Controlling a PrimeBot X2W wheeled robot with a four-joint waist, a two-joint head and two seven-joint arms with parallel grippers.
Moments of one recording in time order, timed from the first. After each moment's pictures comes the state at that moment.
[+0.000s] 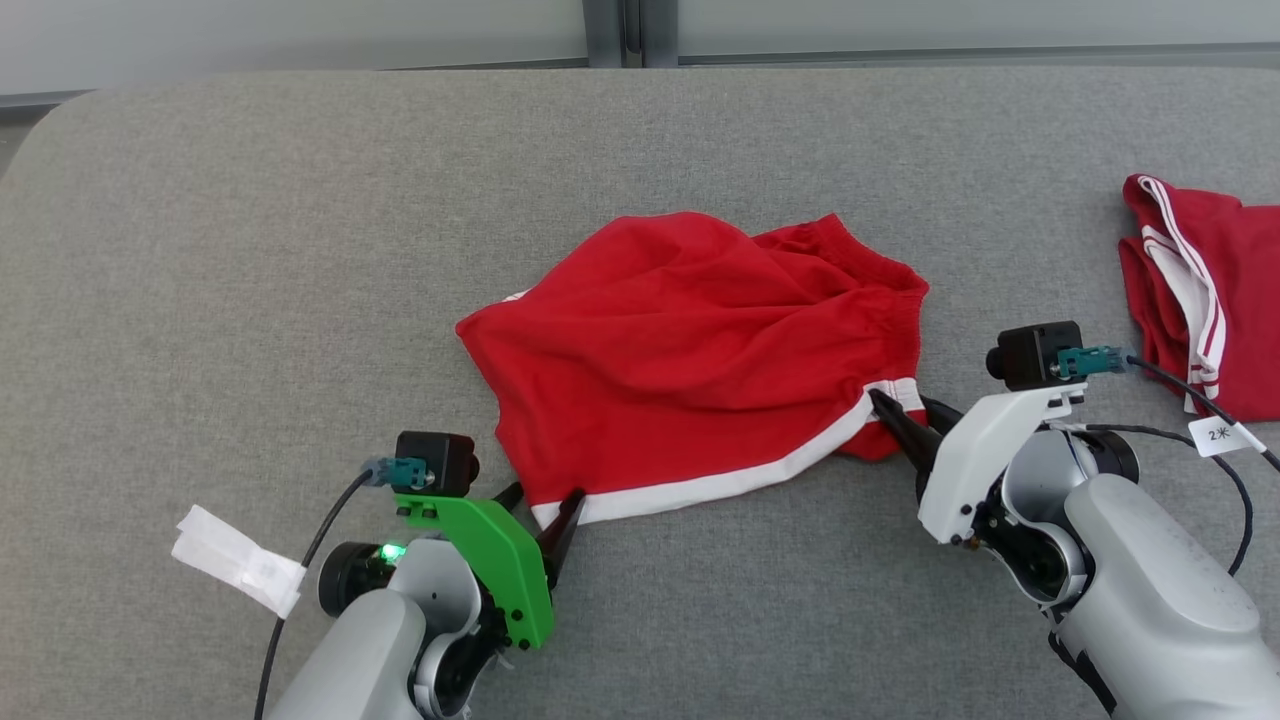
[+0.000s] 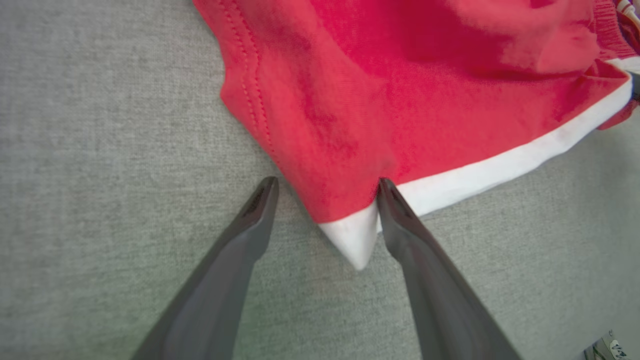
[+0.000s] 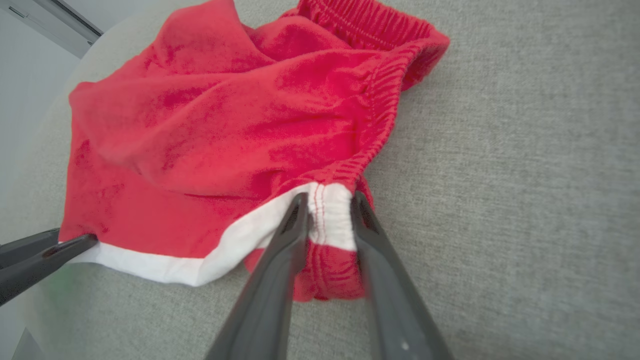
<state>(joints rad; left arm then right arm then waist) -0.35 0.13 -0.49 0.47 -0.66 -0.03 0.30 -0.45 -0.29 0.40 0.46 0.72 0.13 0.24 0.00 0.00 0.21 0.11</state>
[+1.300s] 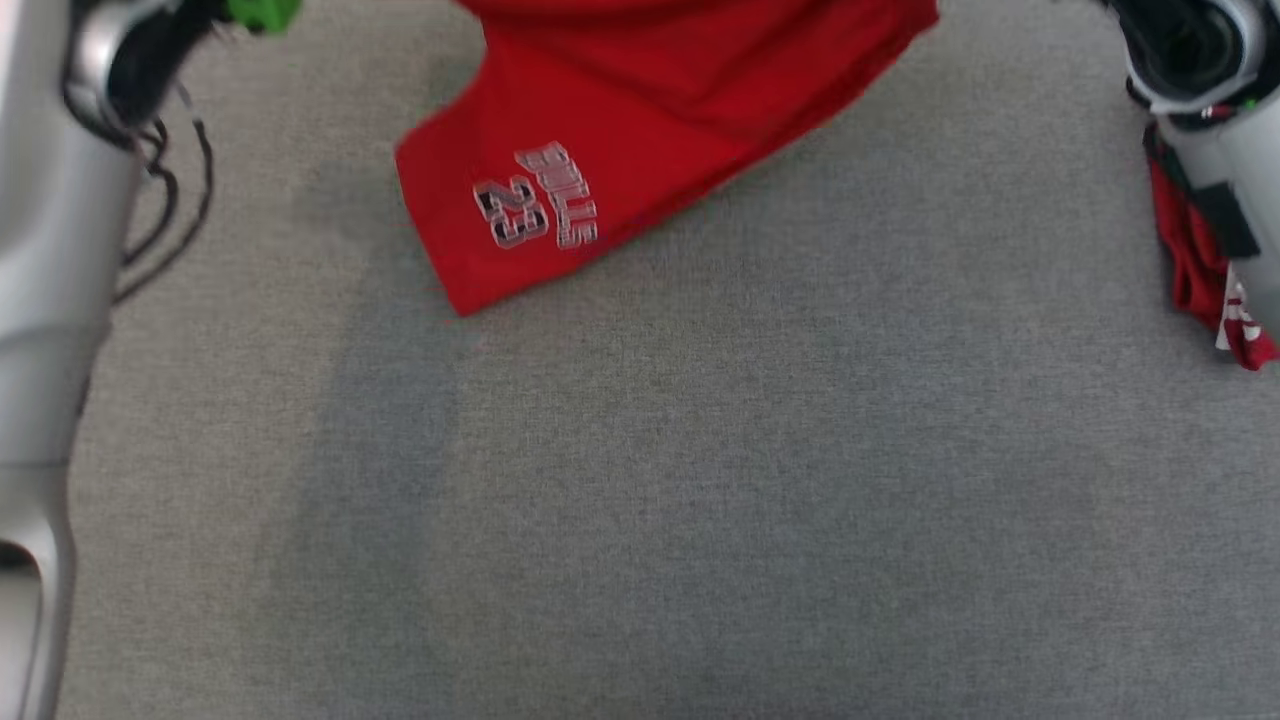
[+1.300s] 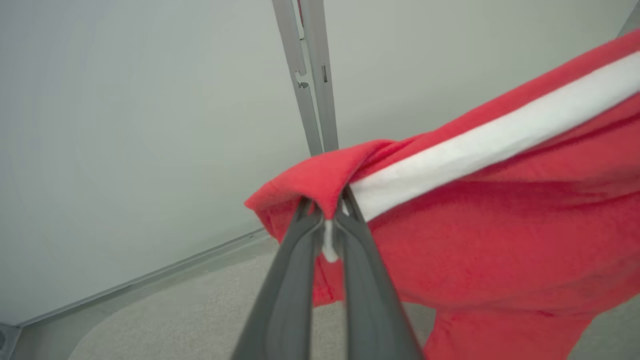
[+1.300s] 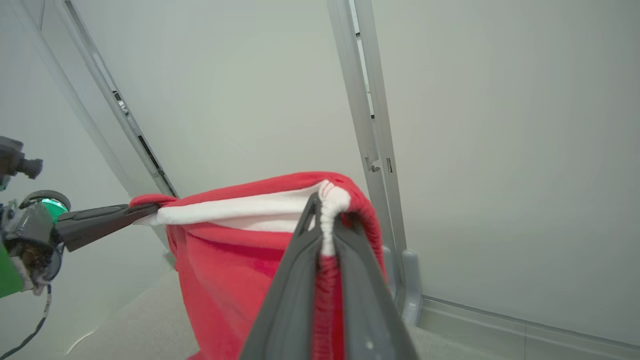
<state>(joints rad) -1.24 0.33 -0.47 0.52 -0.59 -0.12 0.42 -1.22 -0.39 0.53 0.40 0.93 0.13 0.09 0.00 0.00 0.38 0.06</state>
